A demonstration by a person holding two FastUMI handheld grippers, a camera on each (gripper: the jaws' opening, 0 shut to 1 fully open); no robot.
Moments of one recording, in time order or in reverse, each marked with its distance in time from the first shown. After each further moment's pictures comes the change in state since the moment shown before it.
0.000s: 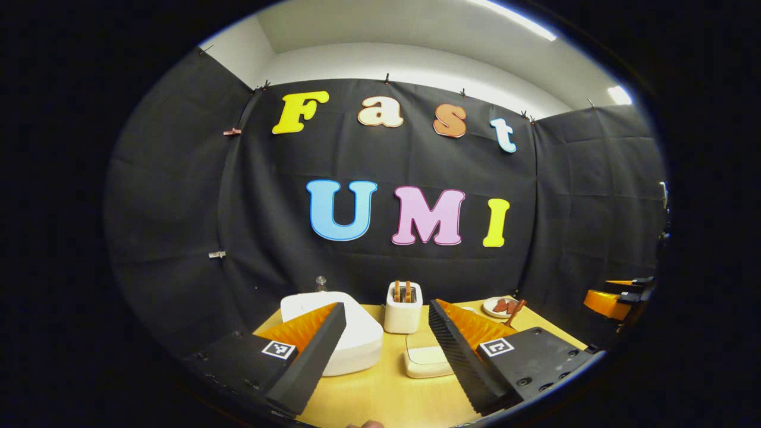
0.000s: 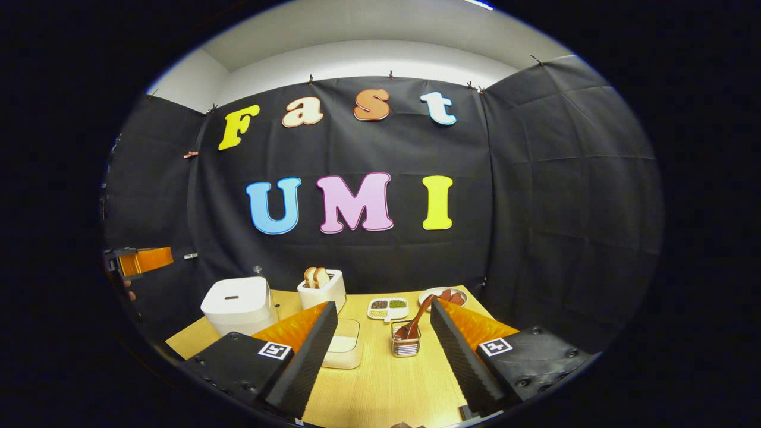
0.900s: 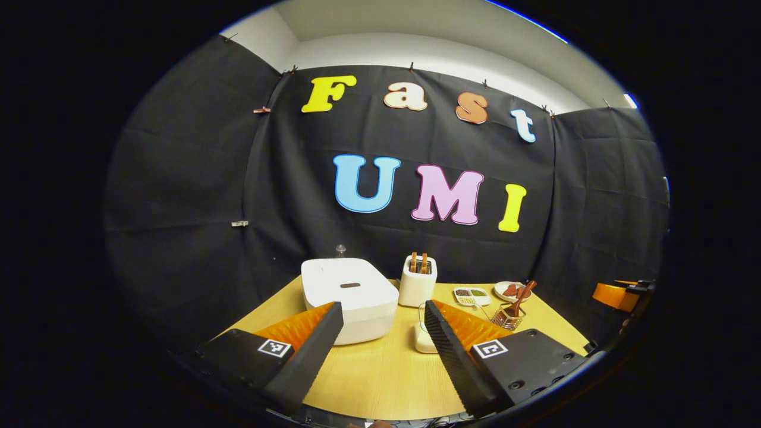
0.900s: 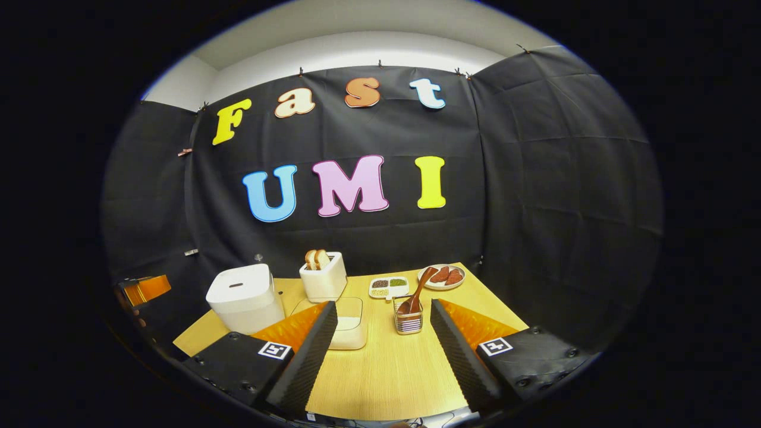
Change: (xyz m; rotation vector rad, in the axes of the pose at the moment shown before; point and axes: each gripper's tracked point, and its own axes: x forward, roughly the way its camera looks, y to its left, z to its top) left arm -0.029 0.032 -0.060 -0.037 0.075 0.117; right arm -0.022 0.002 -0.036 0.045 0.069 -0.012
